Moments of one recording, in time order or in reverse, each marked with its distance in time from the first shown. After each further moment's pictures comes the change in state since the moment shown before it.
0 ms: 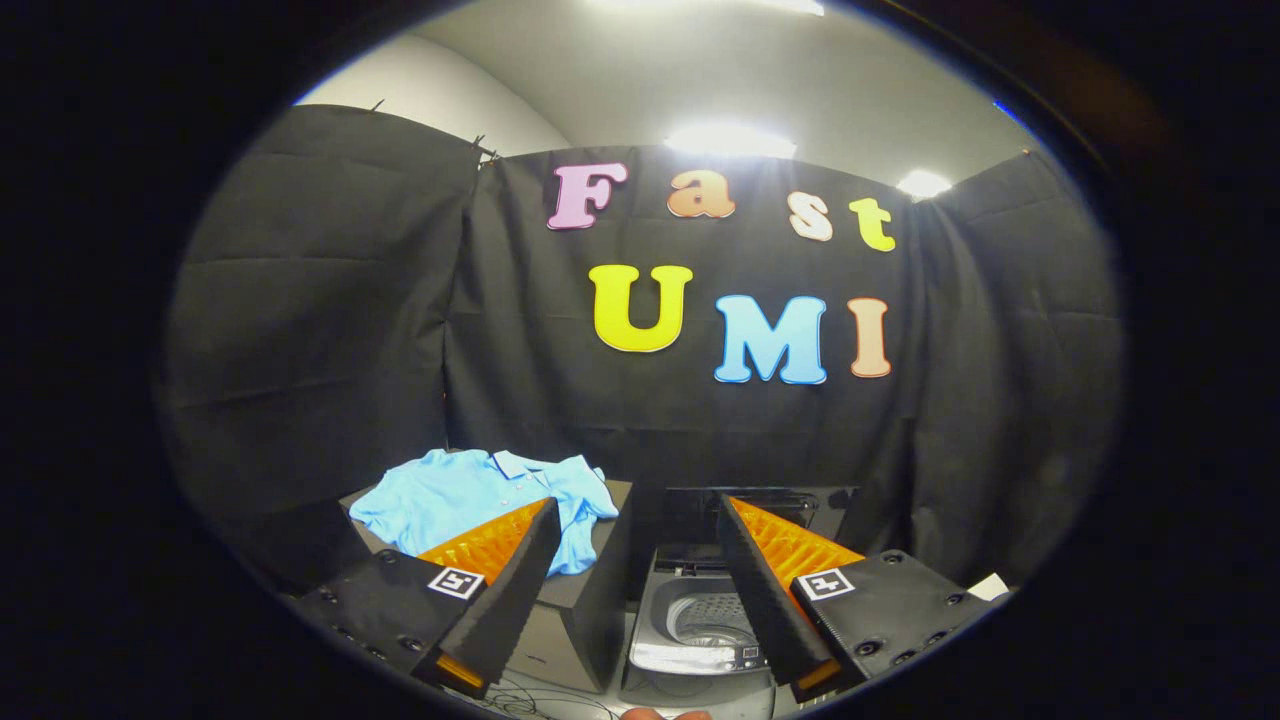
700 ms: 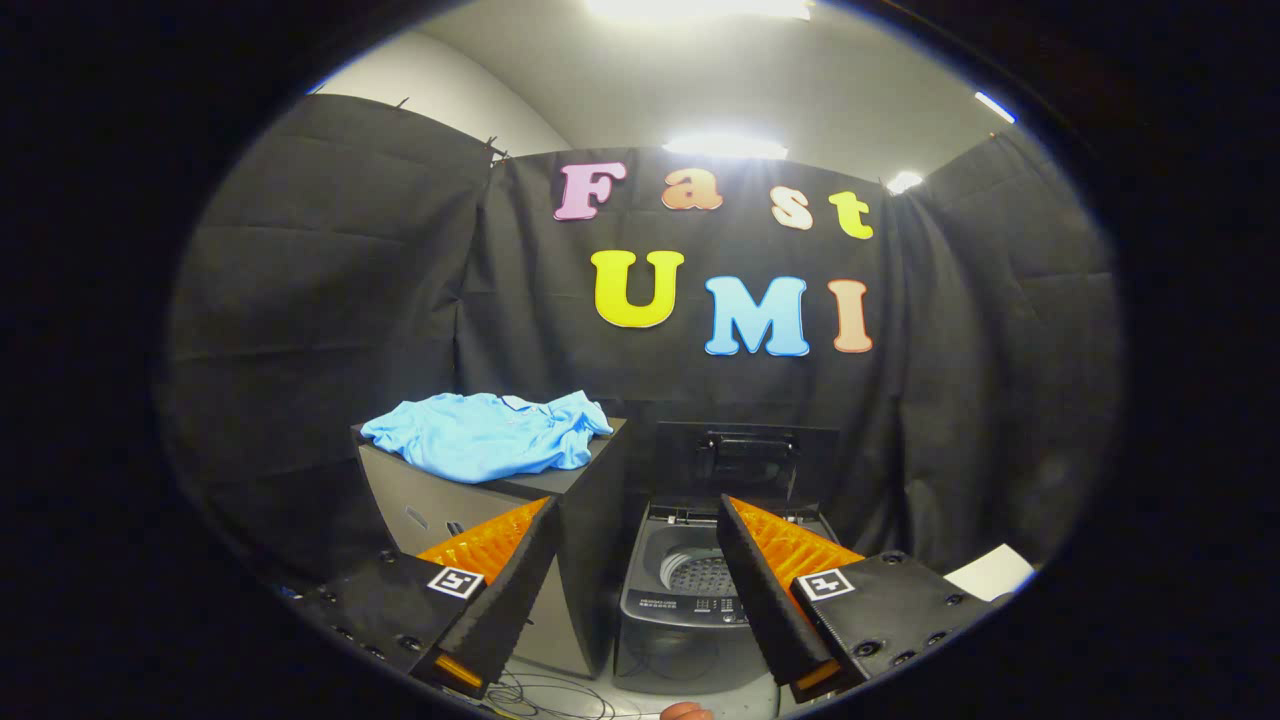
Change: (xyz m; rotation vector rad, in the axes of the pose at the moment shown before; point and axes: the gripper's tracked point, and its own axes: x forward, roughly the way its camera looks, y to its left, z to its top) arm -0.087 -0.021 -0.136 0.032 -0.025 -0.025
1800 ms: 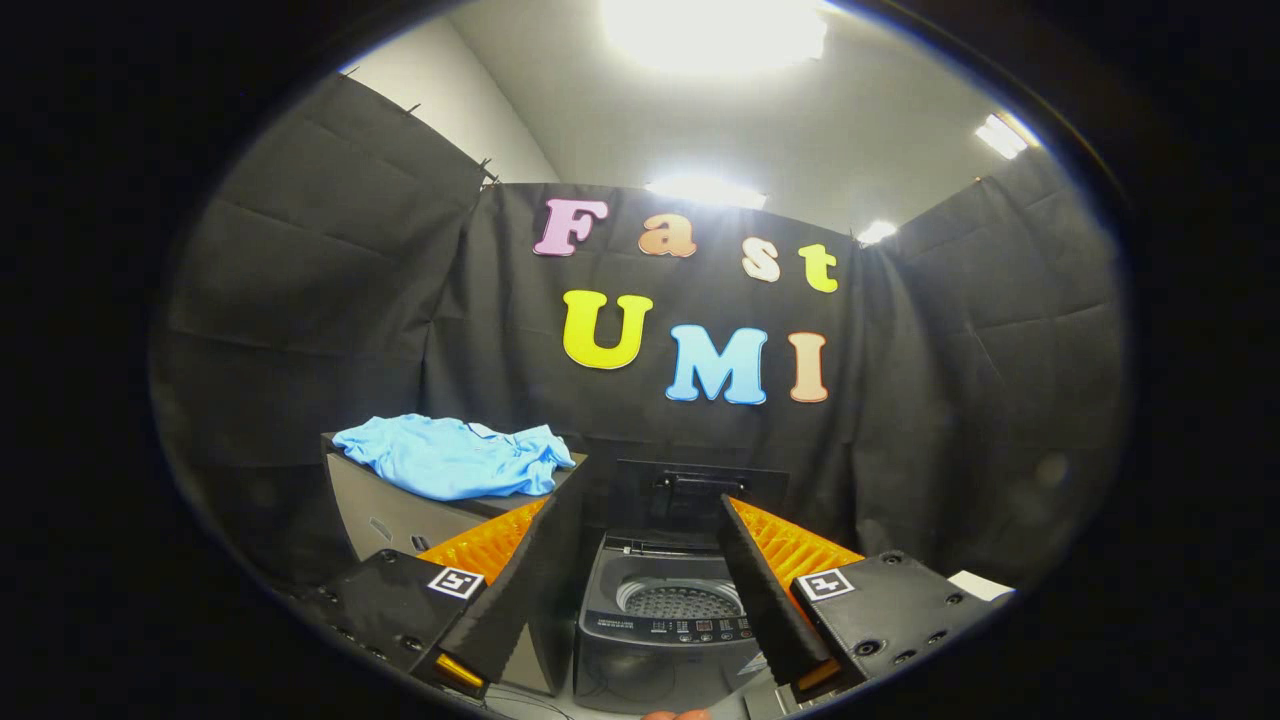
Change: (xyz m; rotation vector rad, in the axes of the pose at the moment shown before) arm -0.032 -0.011 0.017 -0.098 -0.149 -0.115
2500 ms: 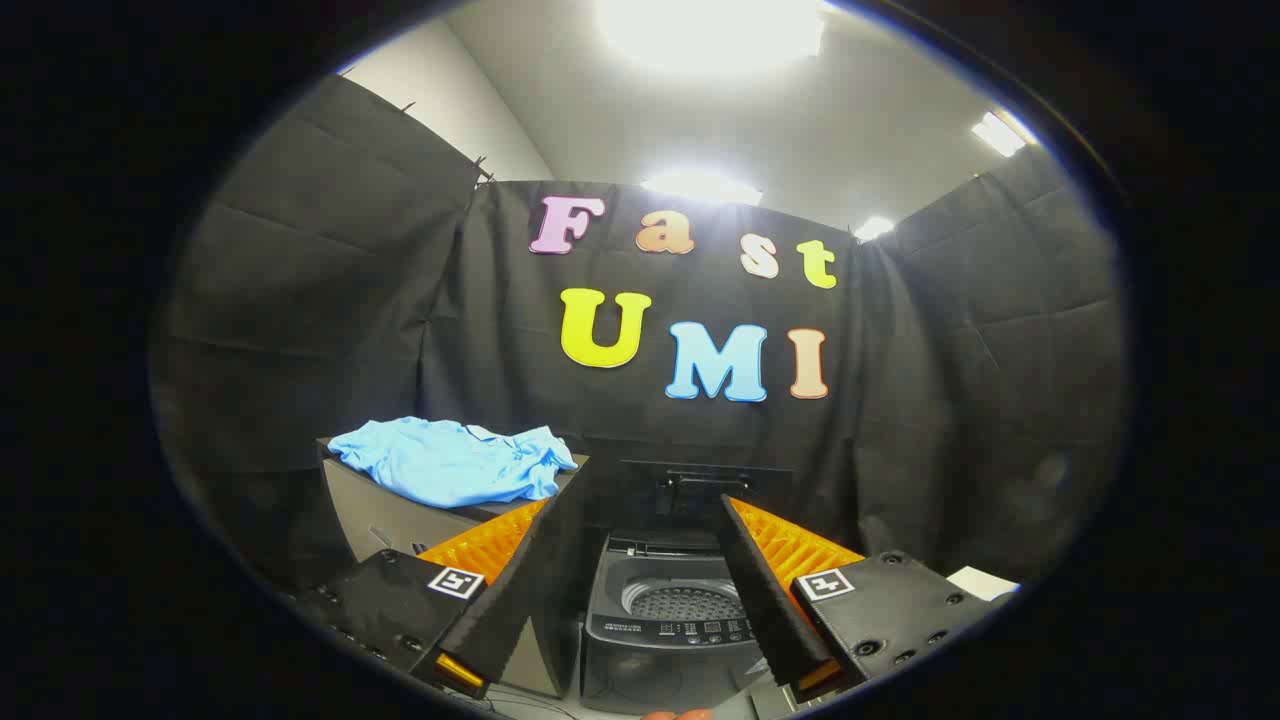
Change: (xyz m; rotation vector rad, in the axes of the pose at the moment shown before) arm 0.010 0.008 0.003 0.011 0.004 -0.014
